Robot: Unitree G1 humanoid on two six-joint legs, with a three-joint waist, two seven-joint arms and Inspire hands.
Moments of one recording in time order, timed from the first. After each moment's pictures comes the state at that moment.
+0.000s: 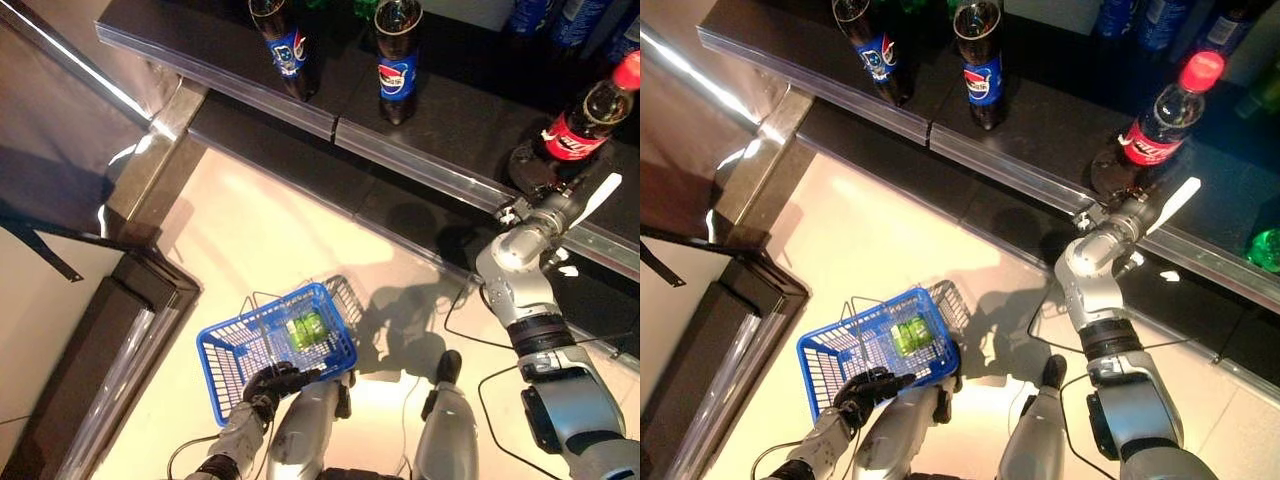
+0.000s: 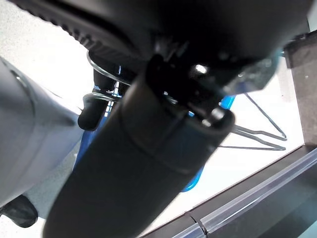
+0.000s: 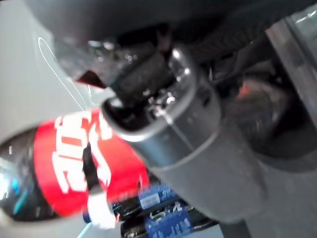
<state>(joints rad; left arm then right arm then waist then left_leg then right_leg) -0.15 0.15 -0.30 1.00 -0.74 -0.10 0.01 -0.72 -0.48 0.12 0.52 0.45 -0.21 -0.92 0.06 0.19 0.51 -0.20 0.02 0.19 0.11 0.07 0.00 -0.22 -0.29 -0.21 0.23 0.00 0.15</state>
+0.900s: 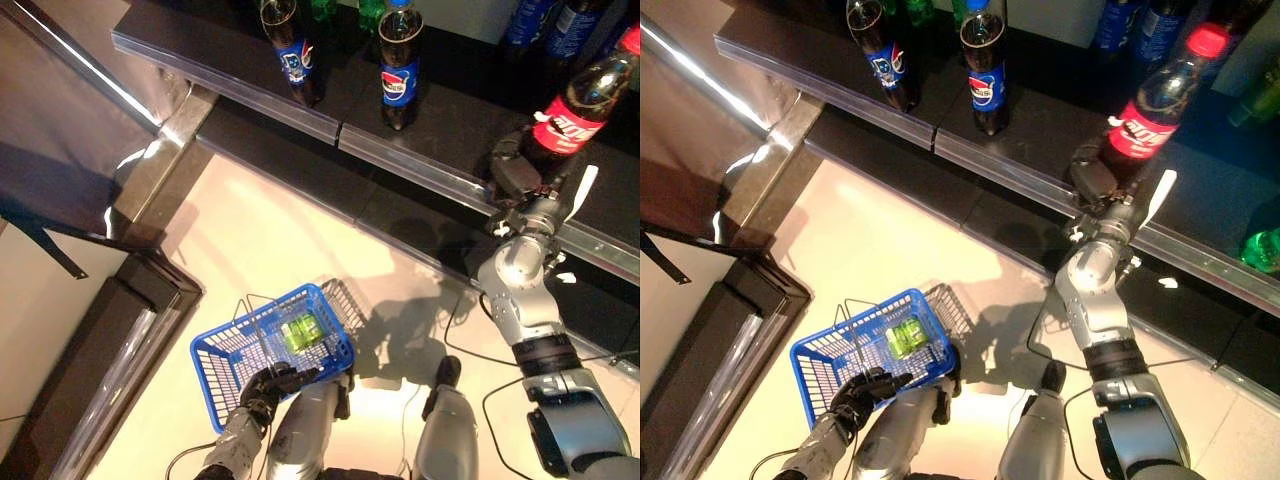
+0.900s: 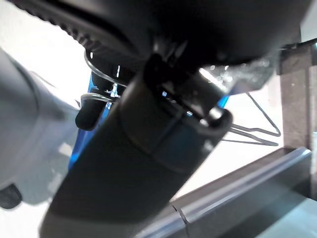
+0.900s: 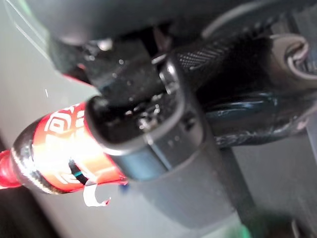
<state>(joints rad) -0.04 0.18 -0.29 0.81 -0.81 -0.13 0.01 -0.51 -0.49 0.14 0.16 0.43 -0.18 -0.61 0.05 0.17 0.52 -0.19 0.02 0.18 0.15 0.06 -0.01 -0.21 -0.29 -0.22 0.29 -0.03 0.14</state>
